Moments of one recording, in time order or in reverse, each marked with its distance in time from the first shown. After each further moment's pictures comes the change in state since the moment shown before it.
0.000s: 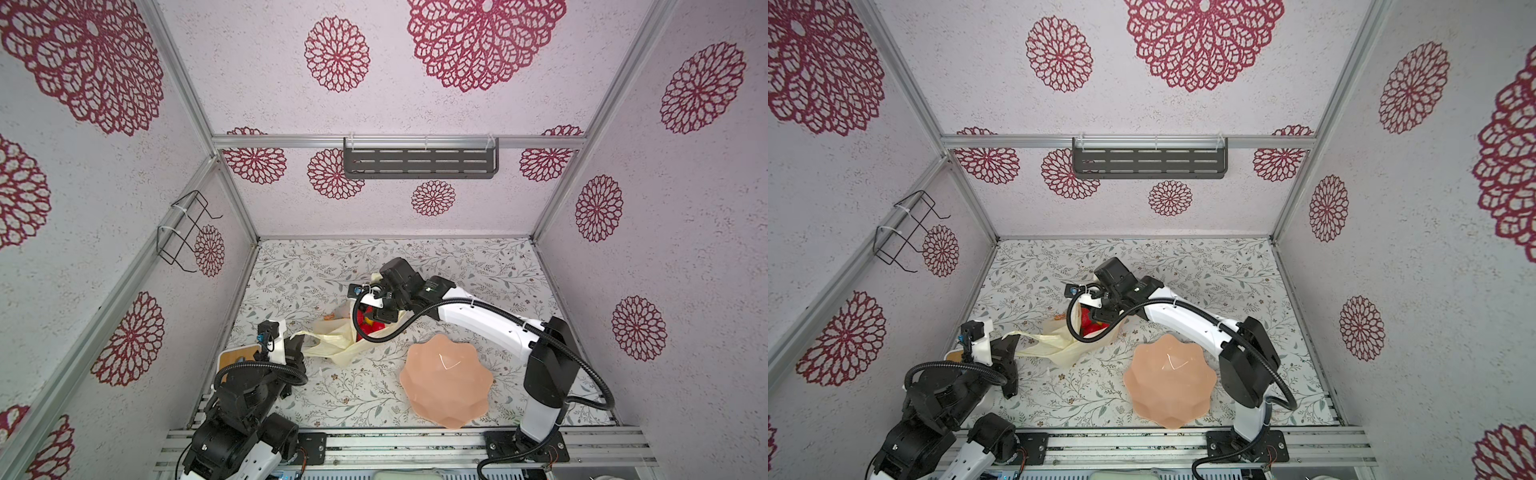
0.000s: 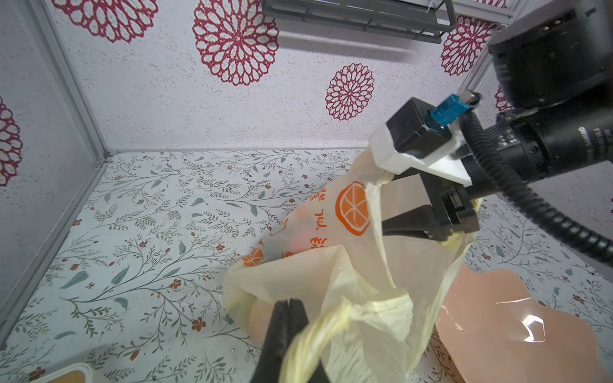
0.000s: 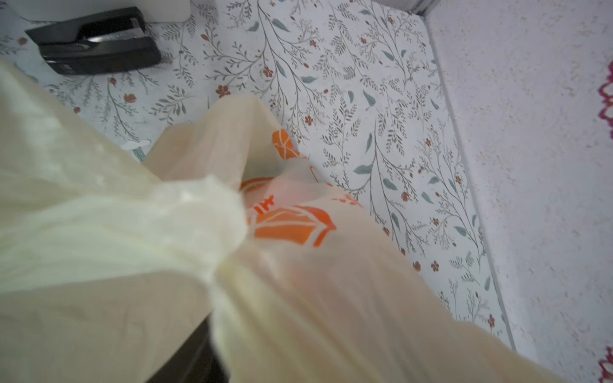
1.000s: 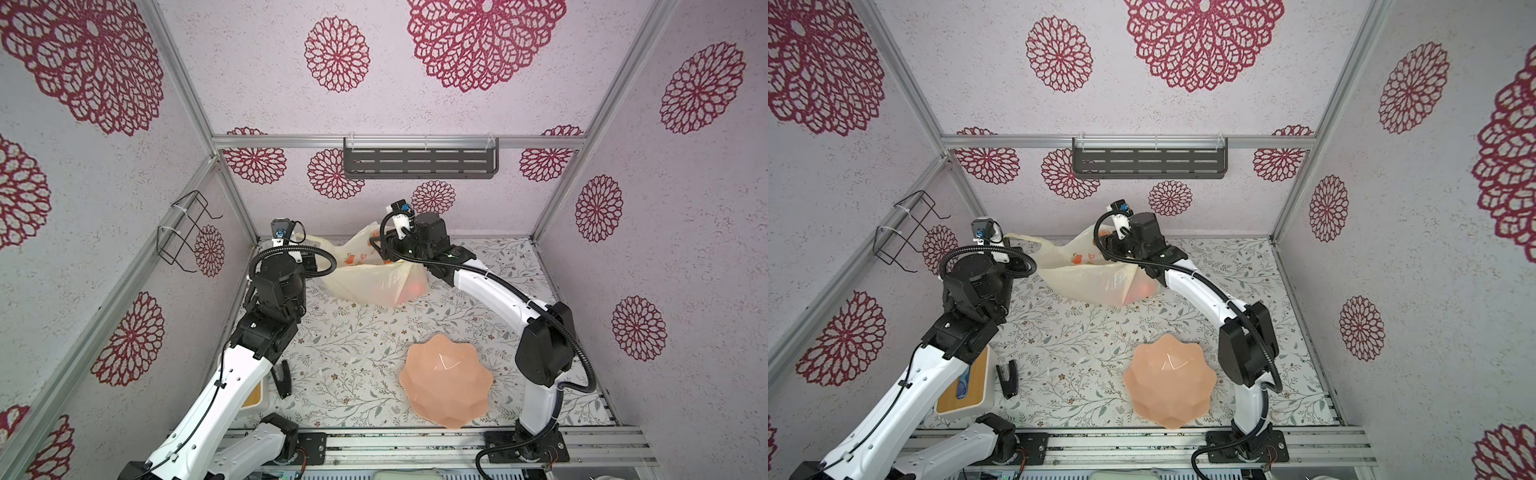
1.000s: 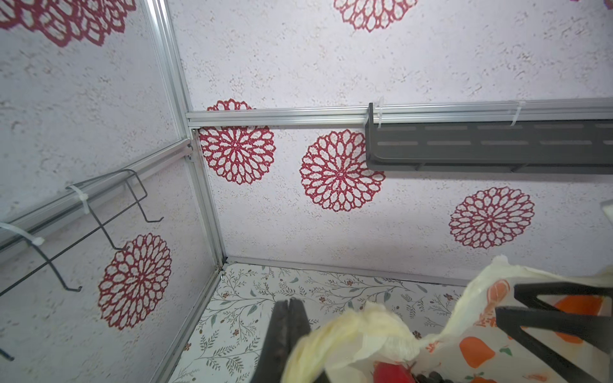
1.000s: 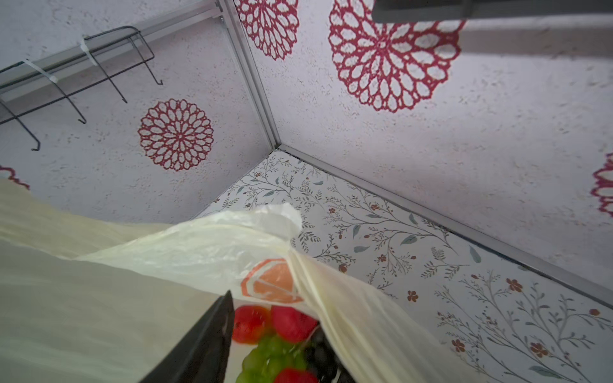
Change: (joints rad) left arm 0.038 0.794 0.436 0.560 -0.448 0.192; right arm -0.251 0.127 0.168 0.416 -0.190 0.800
